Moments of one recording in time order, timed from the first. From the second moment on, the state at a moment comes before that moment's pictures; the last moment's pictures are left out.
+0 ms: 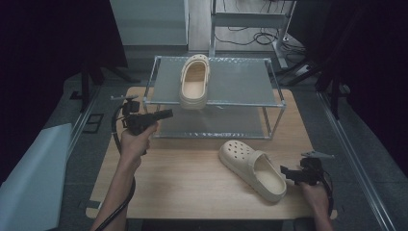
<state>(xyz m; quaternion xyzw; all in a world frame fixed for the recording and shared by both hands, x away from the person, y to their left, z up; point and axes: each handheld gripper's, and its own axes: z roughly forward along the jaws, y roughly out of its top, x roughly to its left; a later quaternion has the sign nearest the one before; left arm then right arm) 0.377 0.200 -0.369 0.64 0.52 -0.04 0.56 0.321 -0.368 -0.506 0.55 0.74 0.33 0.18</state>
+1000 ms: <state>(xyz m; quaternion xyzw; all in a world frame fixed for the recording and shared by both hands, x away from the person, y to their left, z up) 0.315 0.184 -0.455 0.74 0.49 0.10 0.45 0.321 -0.366 -0.506 0.55 0.75 0.32 0.18</state>
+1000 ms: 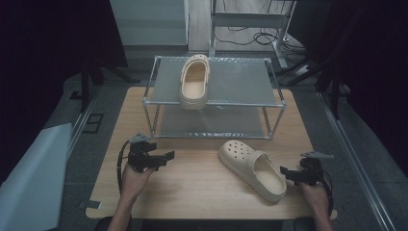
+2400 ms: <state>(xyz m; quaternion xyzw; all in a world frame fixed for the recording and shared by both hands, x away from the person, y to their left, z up) 0.300 0.142 -0.515 0.82 0.44 0.17 0.32 0.305 -0.327 -0.503 0.49 0.81 0.29 0.17</state>
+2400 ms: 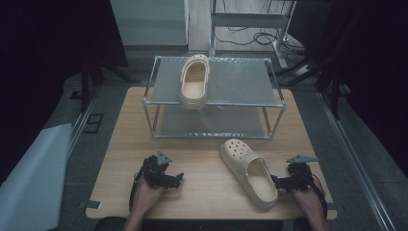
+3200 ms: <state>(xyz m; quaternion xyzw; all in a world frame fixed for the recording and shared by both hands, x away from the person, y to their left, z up) 0.300 0.140 -0.516 0.82 0.44 0.17 0.31 0.300 -0.303 -0.501 0.45 0.83 0.29 0.16</state>
